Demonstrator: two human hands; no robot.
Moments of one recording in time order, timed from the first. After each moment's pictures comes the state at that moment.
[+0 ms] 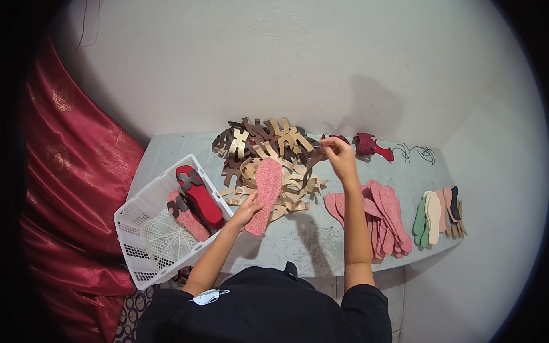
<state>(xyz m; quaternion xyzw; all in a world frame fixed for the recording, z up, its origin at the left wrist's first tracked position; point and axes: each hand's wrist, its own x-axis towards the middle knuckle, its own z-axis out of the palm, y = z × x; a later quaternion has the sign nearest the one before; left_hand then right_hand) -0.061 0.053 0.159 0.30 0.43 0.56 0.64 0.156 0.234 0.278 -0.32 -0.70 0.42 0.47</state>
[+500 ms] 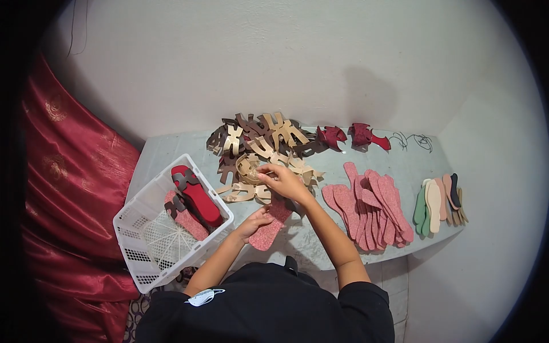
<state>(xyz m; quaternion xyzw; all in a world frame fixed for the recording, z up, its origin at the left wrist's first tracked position) -0.032 0.028 0.139 0.25 0.29 0.51 0.77 0.081 0.152 0.250 -0.27 -0.78 0.49 0.26</state>
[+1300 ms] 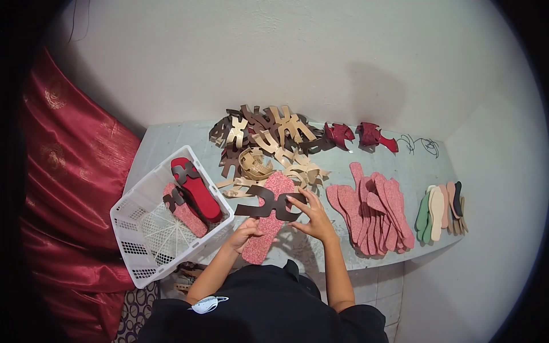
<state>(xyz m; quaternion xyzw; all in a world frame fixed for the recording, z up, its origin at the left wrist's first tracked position) -0.040 -0.007 0.147 0.18 0.19 0.57 0.78 0.164 0.112 0.184 -0.25 -0.89 0.27 0.27</state>
